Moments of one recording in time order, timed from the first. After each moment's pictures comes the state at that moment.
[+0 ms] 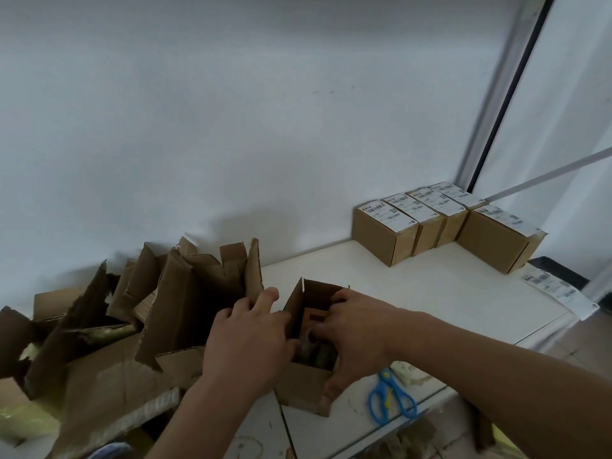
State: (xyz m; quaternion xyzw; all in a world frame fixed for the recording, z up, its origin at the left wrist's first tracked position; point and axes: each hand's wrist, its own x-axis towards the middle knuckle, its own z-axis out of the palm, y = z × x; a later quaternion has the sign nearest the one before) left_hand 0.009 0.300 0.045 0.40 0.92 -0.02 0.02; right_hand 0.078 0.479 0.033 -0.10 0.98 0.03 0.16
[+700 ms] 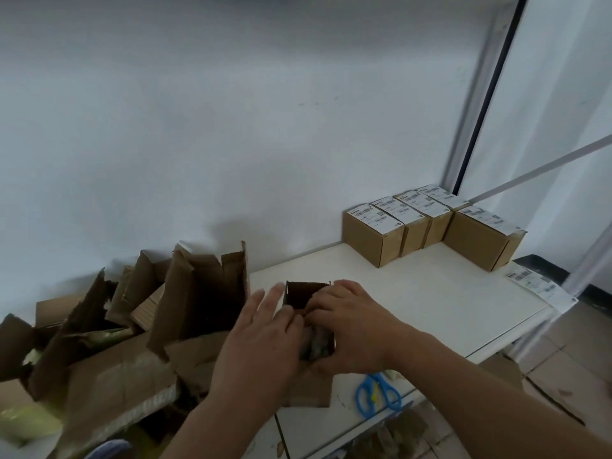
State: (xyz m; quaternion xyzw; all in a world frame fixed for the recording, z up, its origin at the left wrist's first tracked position) left_hand 0.044 0.304 0.054 0.50 0.86 -0.08 -0.07; right_hand 0.110 0.480 0.034 -0.04 1.00 -0.04 -0.03
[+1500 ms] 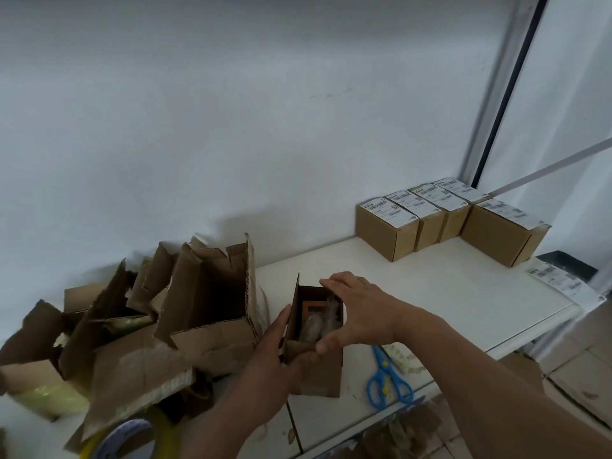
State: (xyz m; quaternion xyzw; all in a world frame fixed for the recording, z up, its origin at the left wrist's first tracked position) left_hand 0.033 0.293 -0.020 0.29 0.73 0.55 0.29; right_hand 0.093 0.498 0.027 0.08 0.97 -0.21 0.09
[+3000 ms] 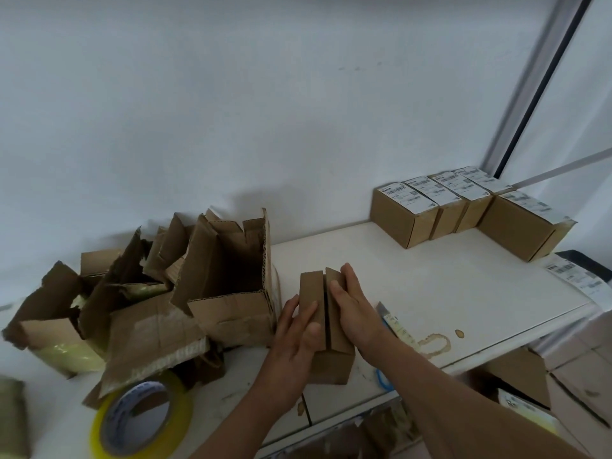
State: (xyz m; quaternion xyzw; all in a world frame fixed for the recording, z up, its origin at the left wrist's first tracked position) left_hand 0.050 0.288 -0.049 0.29 0.78 0.52 0.21; right_hand 0.077 0.442 -0.041 0.25 0.74 -0.62 -0.10
